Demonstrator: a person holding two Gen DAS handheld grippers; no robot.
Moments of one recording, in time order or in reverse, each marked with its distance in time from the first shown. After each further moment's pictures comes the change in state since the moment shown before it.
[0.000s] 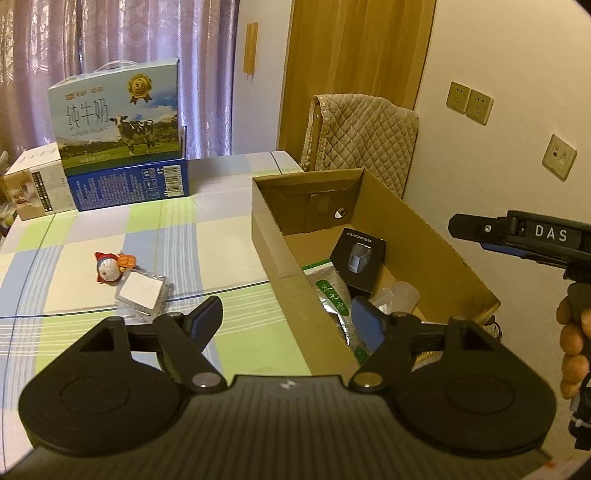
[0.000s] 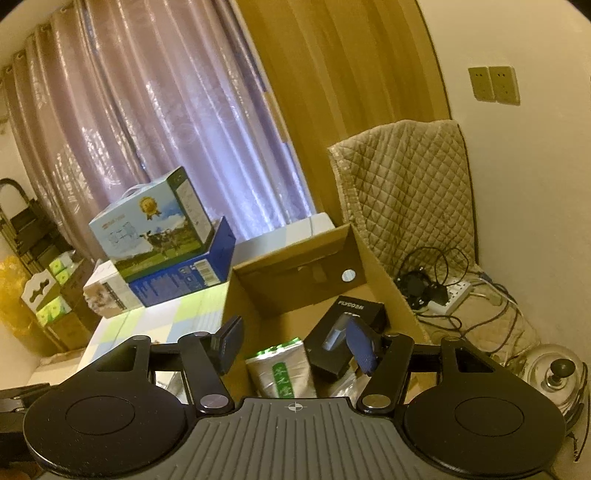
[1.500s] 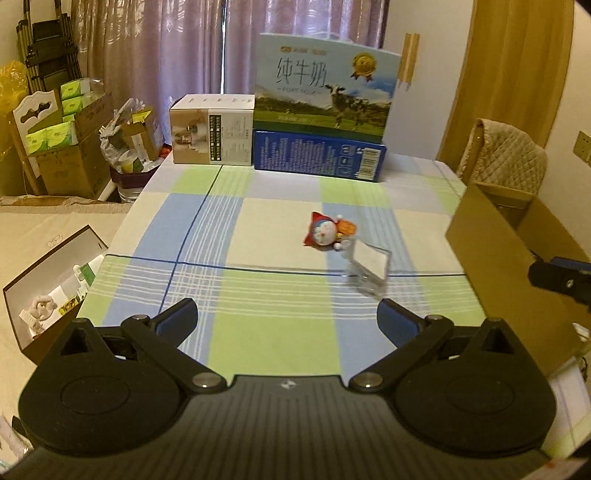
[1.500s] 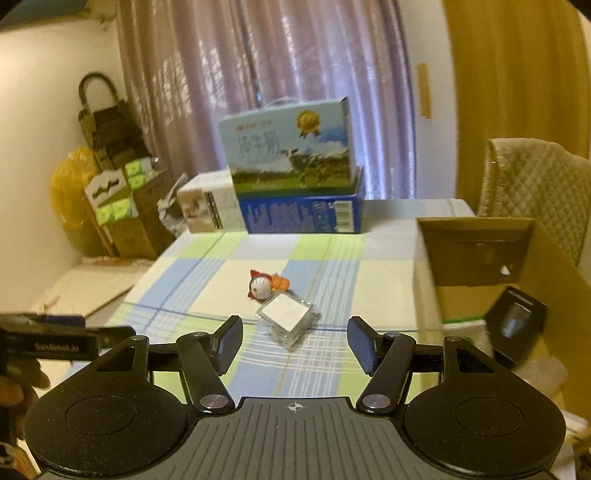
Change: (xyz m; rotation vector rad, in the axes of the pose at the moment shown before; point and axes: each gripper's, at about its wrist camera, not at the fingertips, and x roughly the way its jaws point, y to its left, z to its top) left arm -0.033 0.229 -0.064 -0.211 -0.011 0.273; right arm 0.096 0.186 -0.087 -0.345 0.113 0.183
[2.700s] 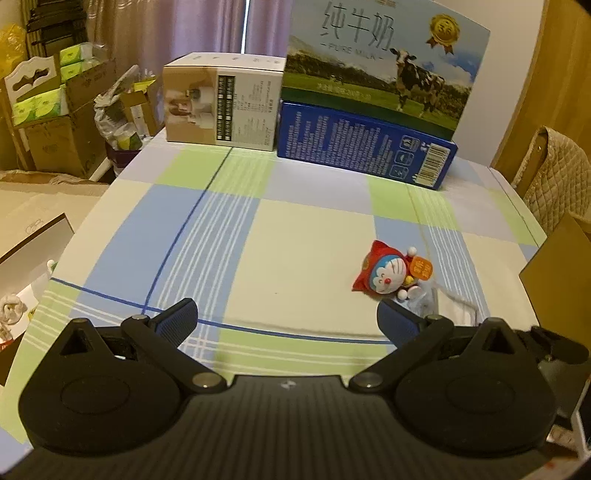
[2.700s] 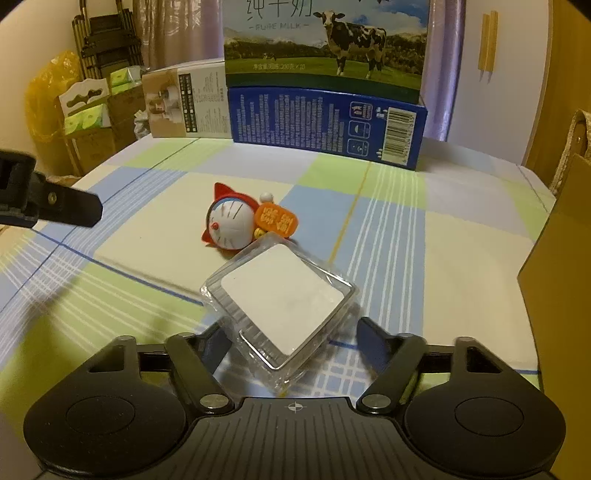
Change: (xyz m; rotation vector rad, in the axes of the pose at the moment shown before) left arm 0.162 0.031 0.044 -0.078 0.052 0.030; right arm 0.236 -0.003 -0.033 -0.138 0.160 -0.062
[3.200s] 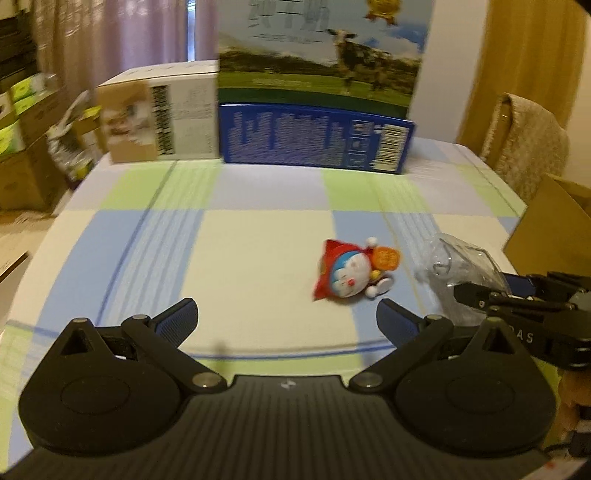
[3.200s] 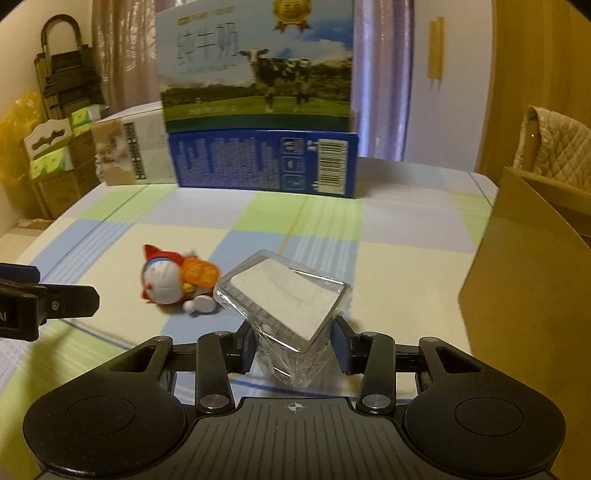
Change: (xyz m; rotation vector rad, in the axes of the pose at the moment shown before) left arm 0.032 -0.032 -0.002 0.150 -0.030 -0.099; right arm -0.011 -0.048 0.019 0.104 -0.072 -0.092
